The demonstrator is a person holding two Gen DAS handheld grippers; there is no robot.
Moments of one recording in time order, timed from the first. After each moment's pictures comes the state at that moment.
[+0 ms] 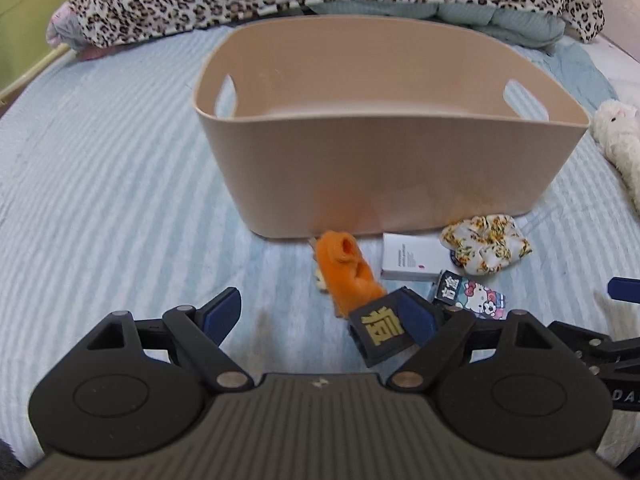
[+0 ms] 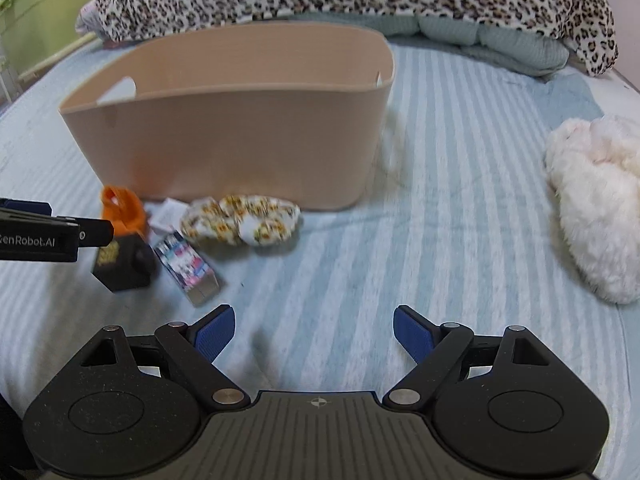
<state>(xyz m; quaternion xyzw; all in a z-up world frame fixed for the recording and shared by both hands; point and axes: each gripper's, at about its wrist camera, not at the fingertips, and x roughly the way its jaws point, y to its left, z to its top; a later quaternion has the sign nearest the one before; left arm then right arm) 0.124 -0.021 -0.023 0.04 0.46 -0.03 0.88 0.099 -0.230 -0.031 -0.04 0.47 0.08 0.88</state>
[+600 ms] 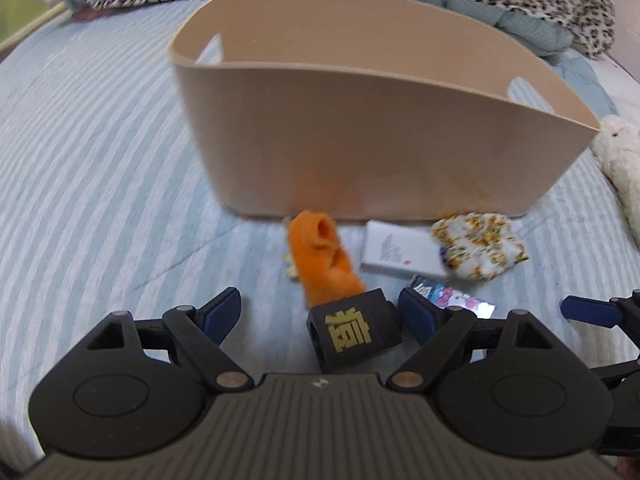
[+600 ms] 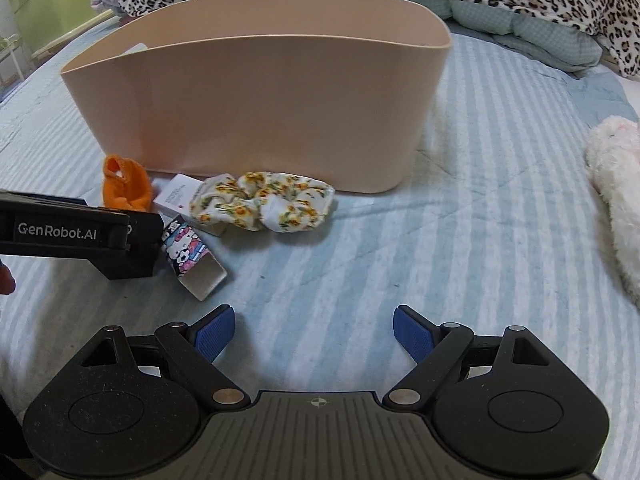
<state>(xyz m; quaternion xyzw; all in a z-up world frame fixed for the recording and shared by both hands) 0.130 -0.017 -0.044 -0.02 0.49 -0.03 0.87 0.110 -0.212 -0.055 -0.05 0.48 0.12 0.87</state>
